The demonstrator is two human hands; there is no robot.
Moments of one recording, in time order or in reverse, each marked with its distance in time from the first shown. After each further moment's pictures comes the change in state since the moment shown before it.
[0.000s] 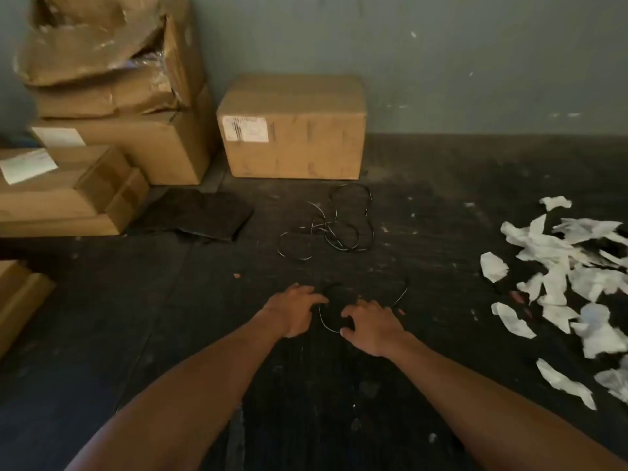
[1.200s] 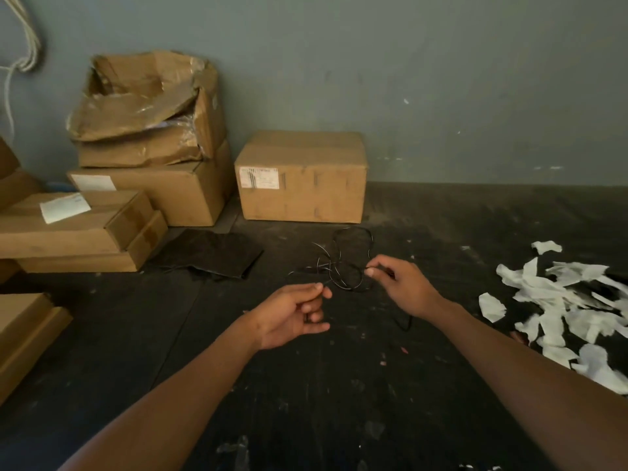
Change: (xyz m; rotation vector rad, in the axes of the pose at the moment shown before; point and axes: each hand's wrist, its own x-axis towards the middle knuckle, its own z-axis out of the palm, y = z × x) left_hand -0.073 0.016 -0.083 -1.713 -0.066 0.176; right_hand -0.009 0.030 -0.121 0.453 0.573 -0.360
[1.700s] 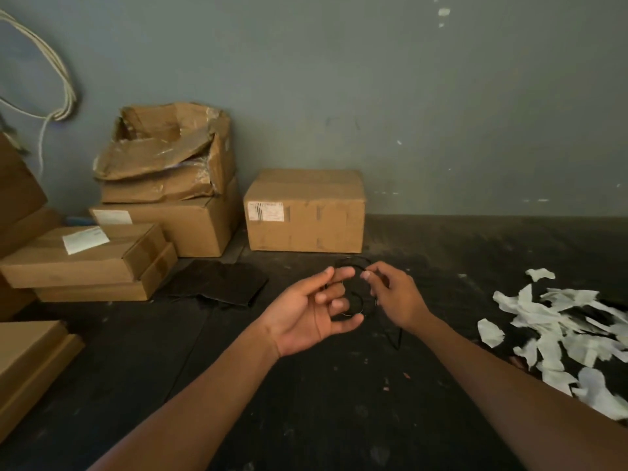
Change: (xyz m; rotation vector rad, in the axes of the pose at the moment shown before) left_hand -0.040 0.042 0.061 -0.314 -0.269 0.162; right_hand -0.001 -0.041 -0.003 0.150 0.229 -0.018
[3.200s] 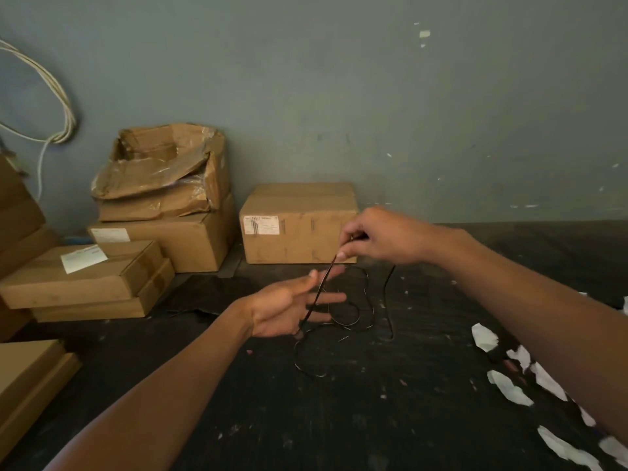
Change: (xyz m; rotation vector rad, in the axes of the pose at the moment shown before) left_hand 0.011 0.042 -0.032 0.749 -0.052 -0.293; right_hand 0.037 -0.155 -0.083 -0.405 -0.508 -0.280
